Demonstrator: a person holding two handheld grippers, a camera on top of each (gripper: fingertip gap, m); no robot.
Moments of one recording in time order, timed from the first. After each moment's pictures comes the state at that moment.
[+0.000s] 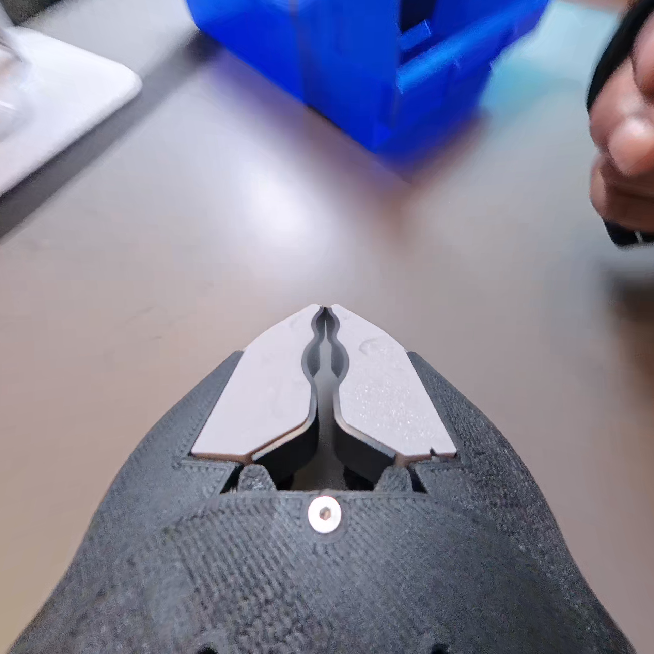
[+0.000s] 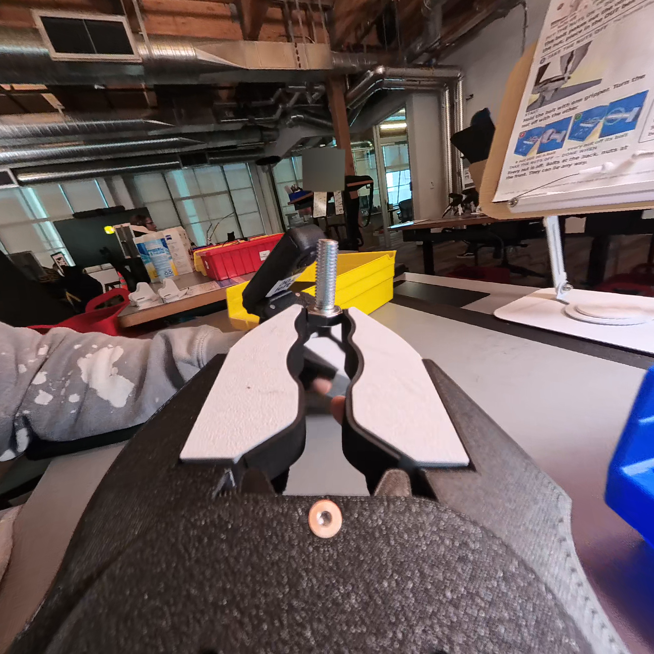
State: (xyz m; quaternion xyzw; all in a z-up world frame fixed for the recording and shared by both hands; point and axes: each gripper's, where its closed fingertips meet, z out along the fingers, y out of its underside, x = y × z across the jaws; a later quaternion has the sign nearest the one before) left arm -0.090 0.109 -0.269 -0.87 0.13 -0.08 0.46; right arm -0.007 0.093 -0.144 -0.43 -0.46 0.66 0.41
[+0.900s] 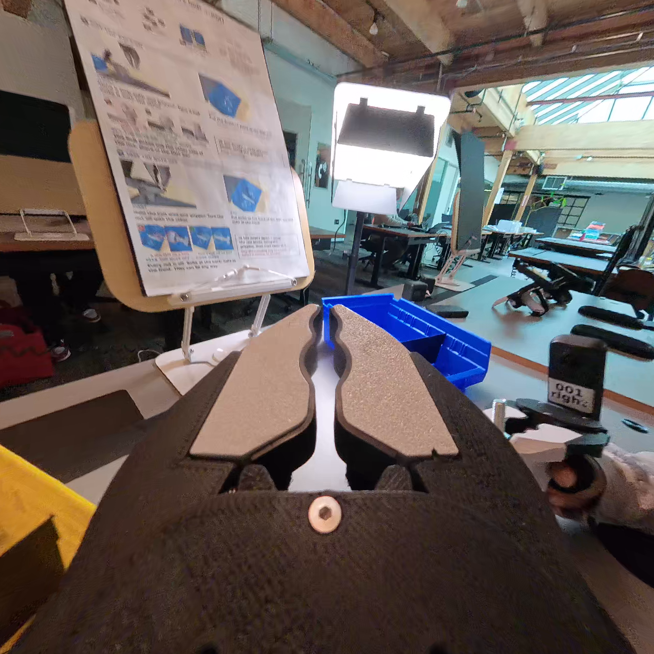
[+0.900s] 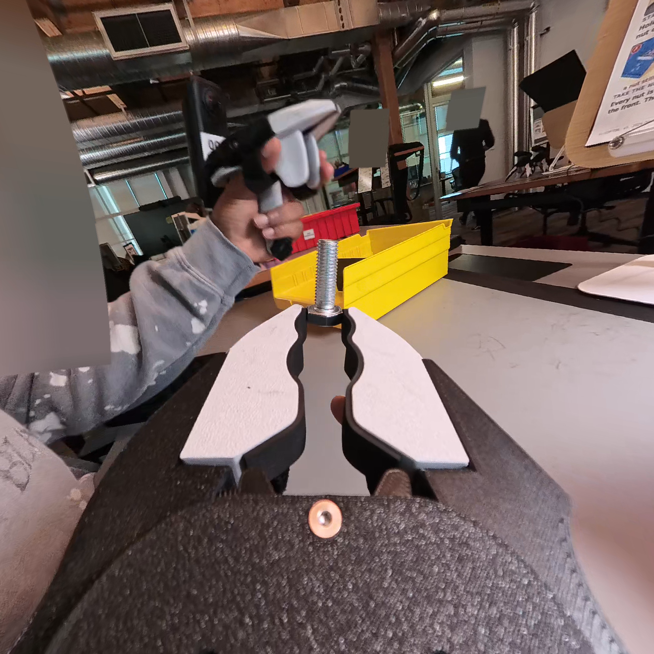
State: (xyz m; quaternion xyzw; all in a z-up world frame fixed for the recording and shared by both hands) left arm -0.163 0.036 -0.037 -0.65 -0.03 -0.06 0.75; right arm -0.013 0.060 -0.159 -0.42 -0.49 0.69 0.33
